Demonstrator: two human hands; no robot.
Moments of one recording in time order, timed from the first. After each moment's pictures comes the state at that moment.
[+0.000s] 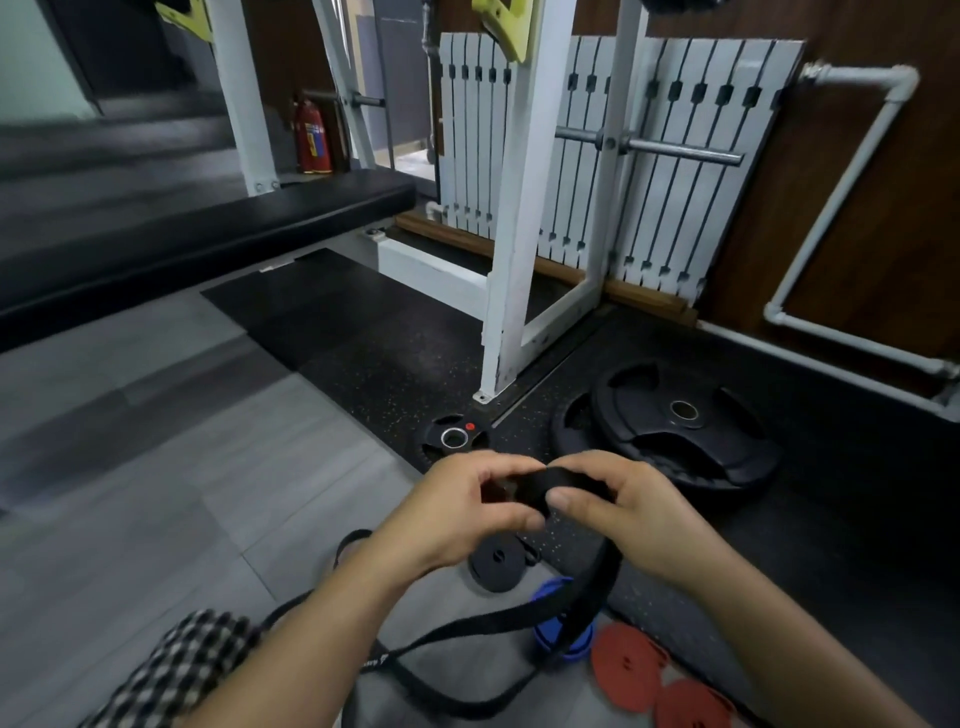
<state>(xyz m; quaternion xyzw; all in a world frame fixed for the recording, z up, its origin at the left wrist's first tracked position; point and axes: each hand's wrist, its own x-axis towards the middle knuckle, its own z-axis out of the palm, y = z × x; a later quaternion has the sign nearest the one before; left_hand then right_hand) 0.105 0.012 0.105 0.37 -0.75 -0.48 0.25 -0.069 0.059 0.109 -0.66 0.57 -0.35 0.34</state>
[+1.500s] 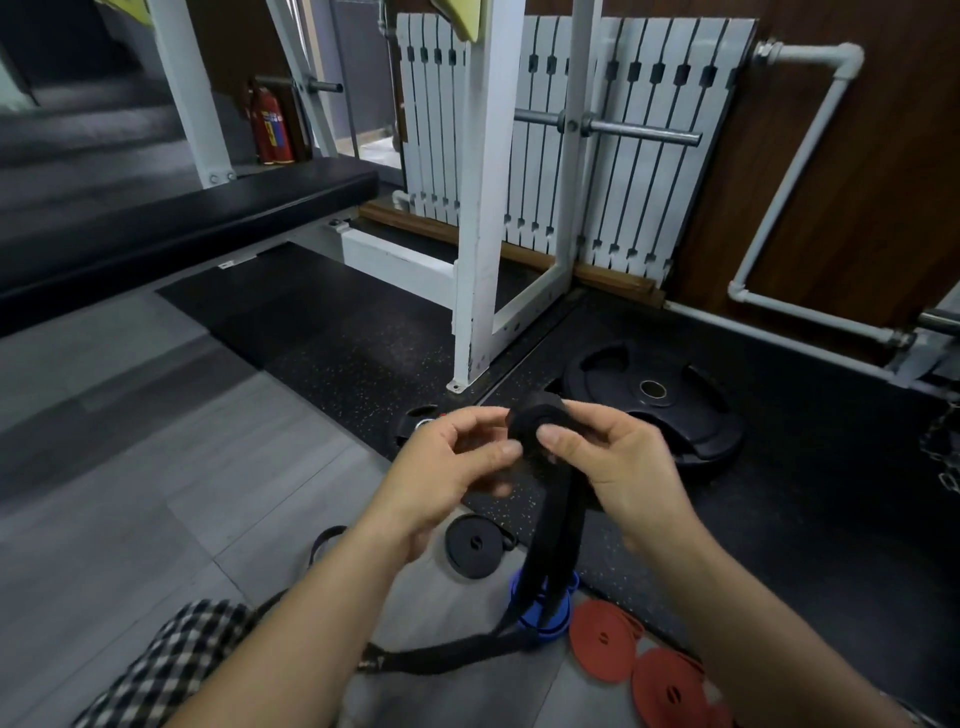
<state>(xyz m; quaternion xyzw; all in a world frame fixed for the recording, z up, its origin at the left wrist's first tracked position) 0.074 0.014 0.107 0.38 -0.54 -0.65 0.37 -0.070 0.058 0.113 -0.44 0.56 -0.57 0.41</state>
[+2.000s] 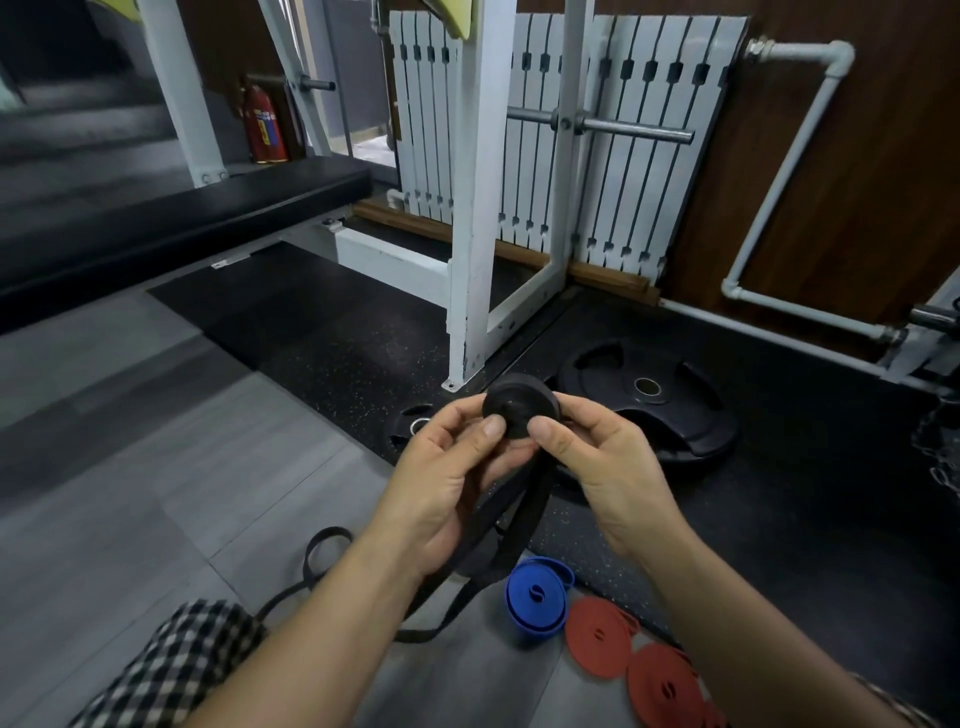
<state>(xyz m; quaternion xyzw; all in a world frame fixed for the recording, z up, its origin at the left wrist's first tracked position) 0.060 0.027 0.113 0.27 -0.32 -0.78 0.46 -0.070 0.058 0.107 -0.43 0.48 -0.60 0.47</state>
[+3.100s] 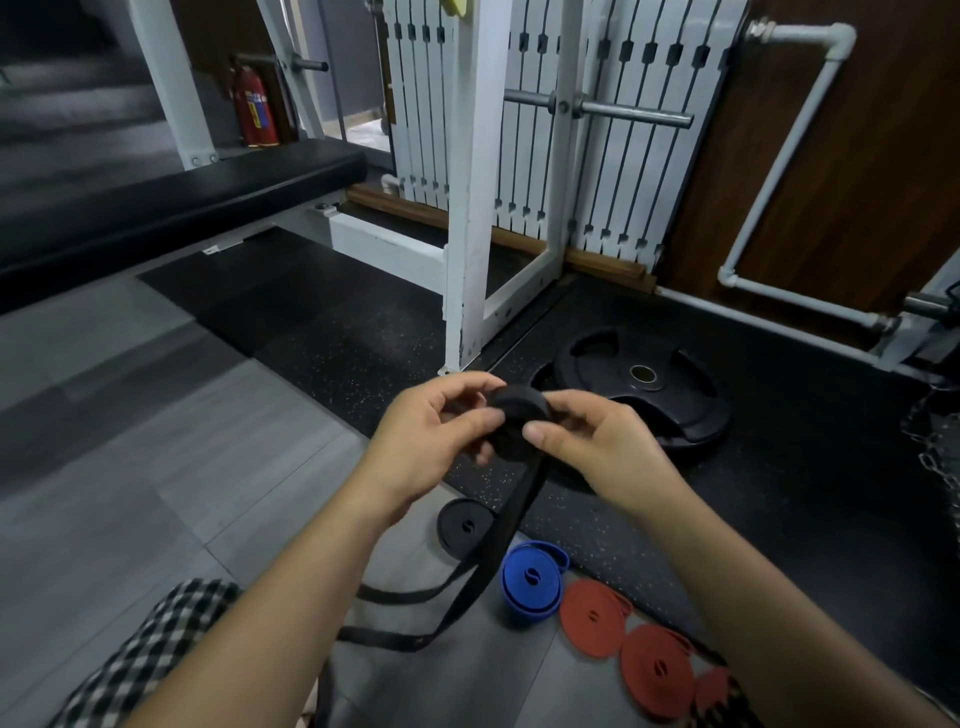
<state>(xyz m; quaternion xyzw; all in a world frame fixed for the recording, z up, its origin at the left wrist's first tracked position) 0.078 0.004 0.110 0.35 -0.65 -0.56 0.38 -0.081 0.058 0.110 -0.58 0.57 -0.45 0.37</state>
